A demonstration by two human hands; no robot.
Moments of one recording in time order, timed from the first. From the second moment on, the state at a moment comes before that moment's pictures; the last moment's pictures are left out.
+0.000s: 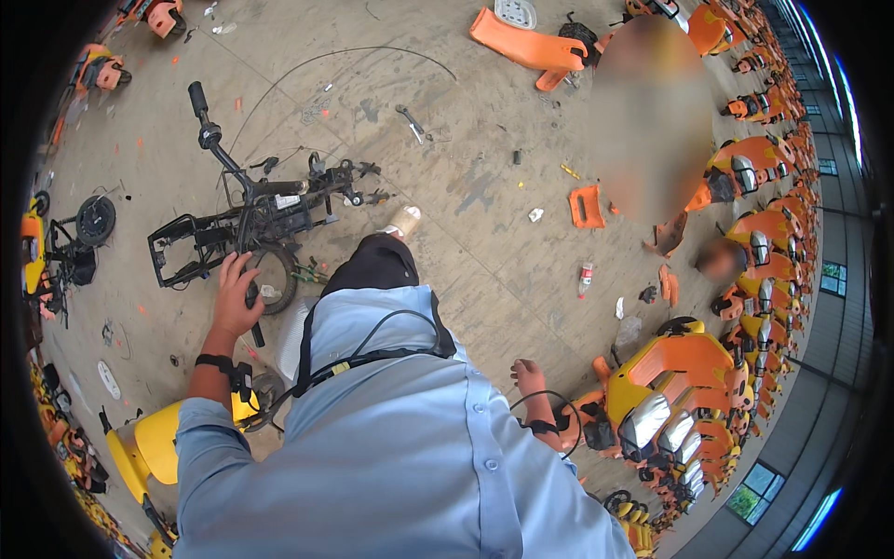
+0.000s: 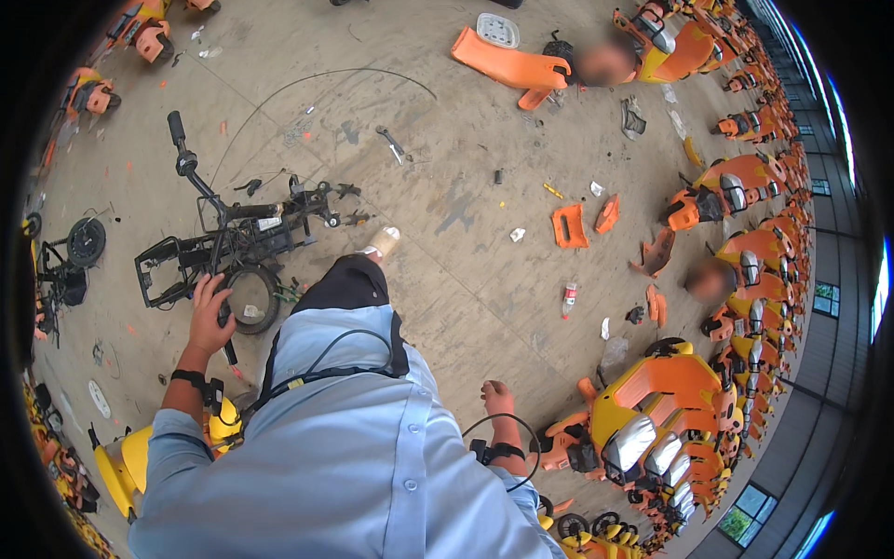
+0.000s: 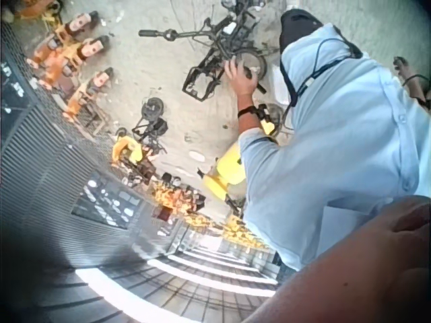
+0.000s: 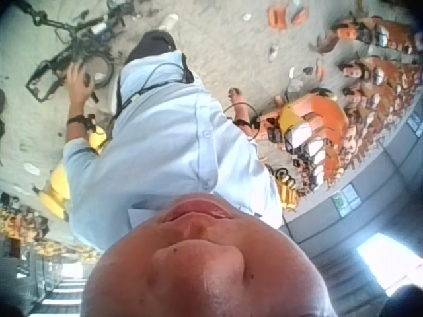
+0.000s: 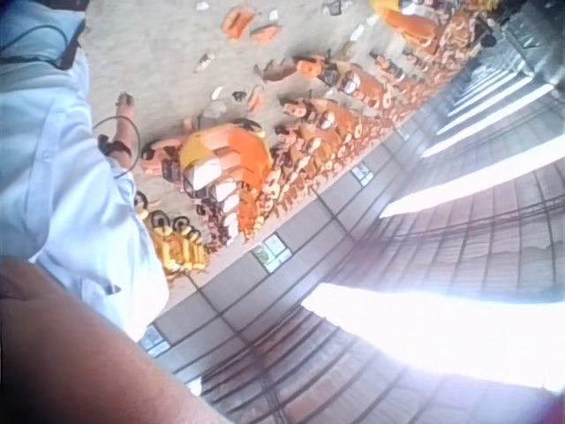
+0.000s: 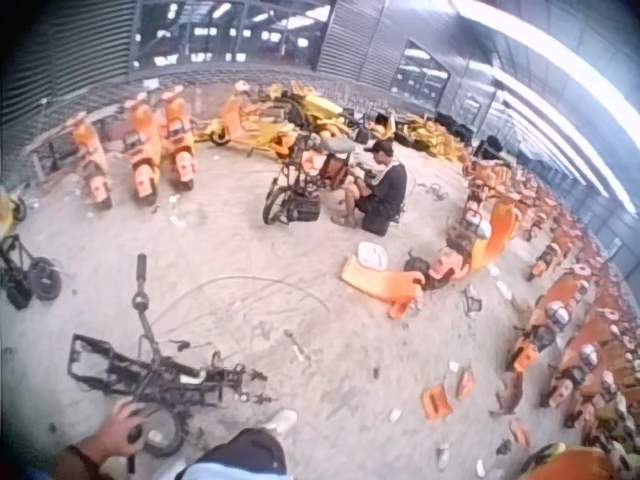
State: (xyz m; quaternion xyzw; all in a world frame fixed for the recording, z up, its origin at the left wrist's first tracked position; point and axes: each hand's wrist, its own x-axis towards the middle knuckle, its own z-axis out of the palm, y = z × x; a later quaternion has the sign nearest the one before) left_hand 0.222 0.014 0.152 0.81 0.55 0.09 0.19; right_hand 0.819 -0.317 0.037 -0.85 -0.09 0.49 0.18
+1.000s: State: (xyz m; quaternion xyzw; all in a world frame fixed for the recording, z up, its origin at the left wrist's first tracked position) left_hand 0.500 0.498 0.125 0.74 0.62 0.07 0.27; right_hand 1.049 -0.100 0.055 -0.85 -0.11 0.51 0.03
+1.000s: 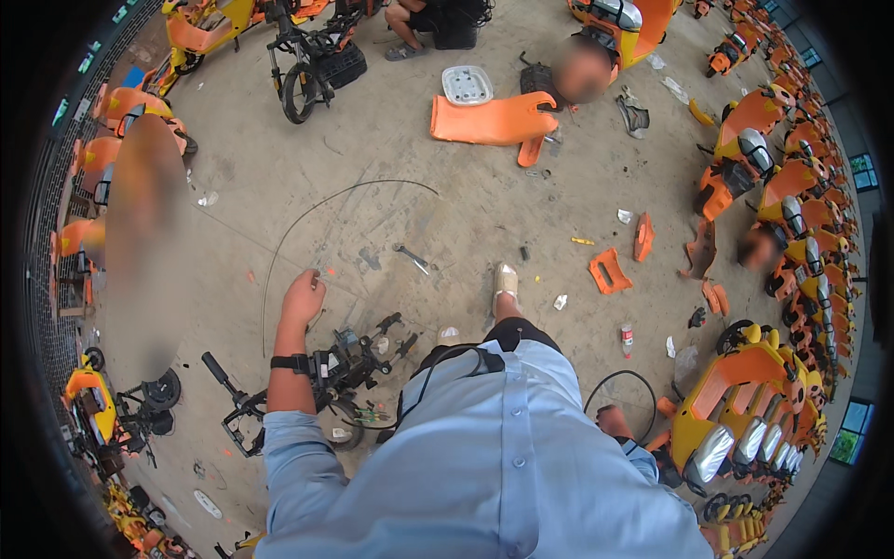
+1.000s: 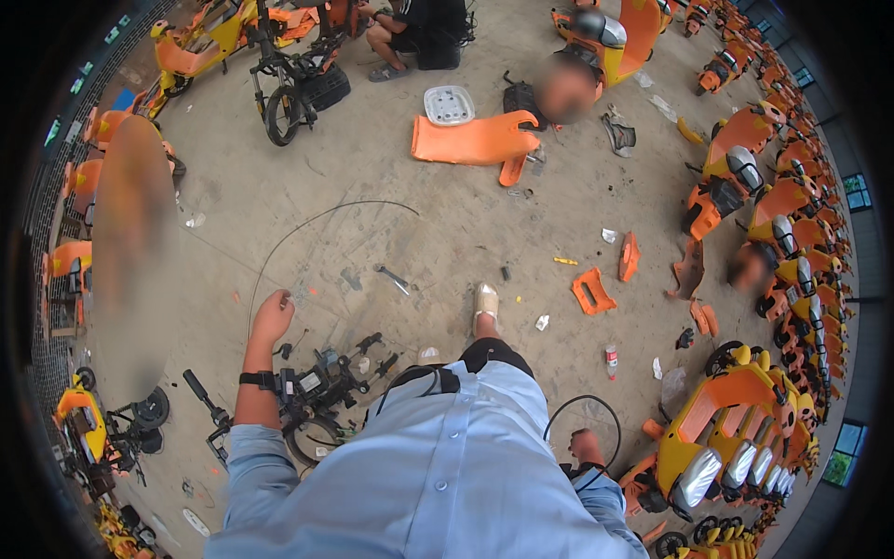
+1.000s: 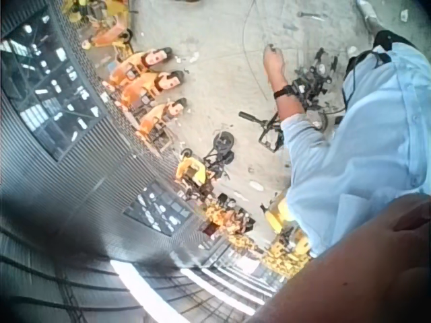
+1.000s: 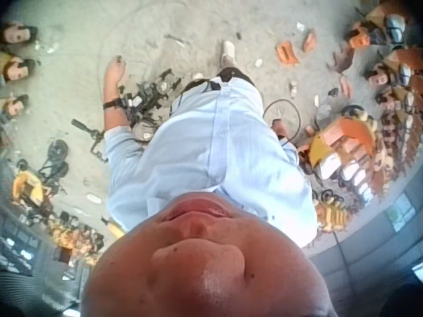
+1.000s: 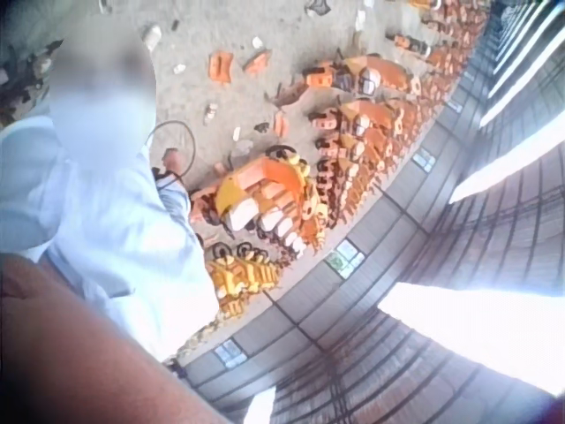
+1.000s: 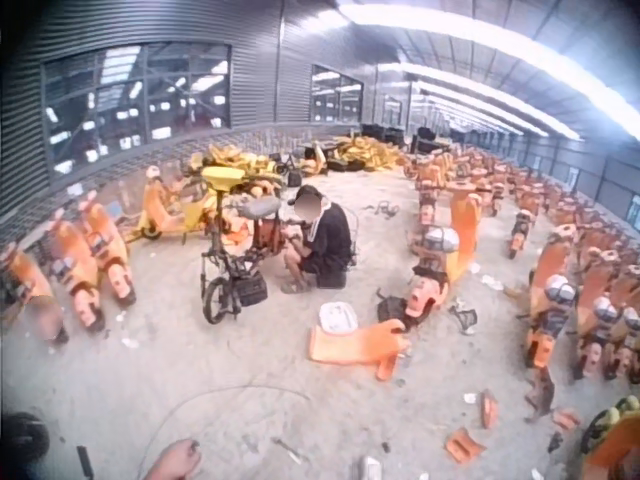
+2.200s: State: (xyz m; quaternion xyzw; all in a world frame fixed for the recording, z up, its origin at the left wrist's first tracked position) left_hand 1.237 0.946 -0.011 0.76 0.39 -0.41 0.31; right_hand 1.432 0.263 0.015 -0.81 0.27 0.31 0.42
